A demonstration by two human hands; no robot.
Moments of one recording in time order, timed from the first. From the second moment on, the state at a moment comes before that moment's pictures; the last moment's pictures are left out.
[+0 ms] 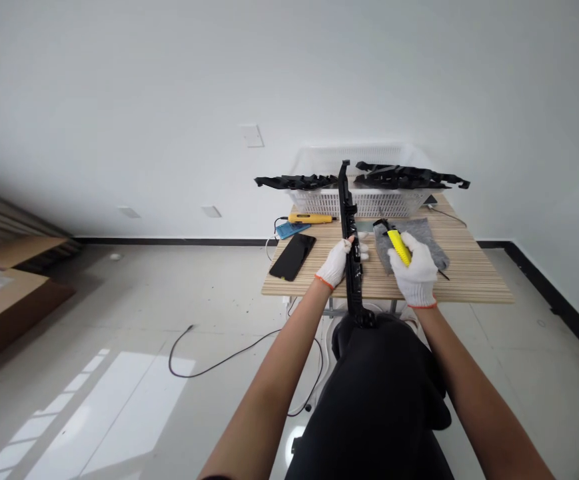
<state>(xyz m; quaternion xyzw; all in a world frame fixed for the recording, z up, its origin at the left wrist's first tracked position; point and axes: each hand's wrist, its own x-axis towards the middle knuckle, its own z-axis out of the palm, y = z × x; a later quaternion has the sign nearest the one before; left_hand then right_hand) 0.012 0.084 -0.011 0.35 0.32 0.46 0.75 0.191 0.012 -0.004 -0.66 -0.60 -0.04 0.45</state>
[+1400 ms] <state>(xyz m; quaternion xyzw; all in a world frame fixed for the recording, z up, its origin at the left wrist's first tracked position) 0.008 0.125 0.051 0.17 0.20 0.48 0.84 0.207 0.048 0.005 -0.51 -0.34 0.46 0.64</state>
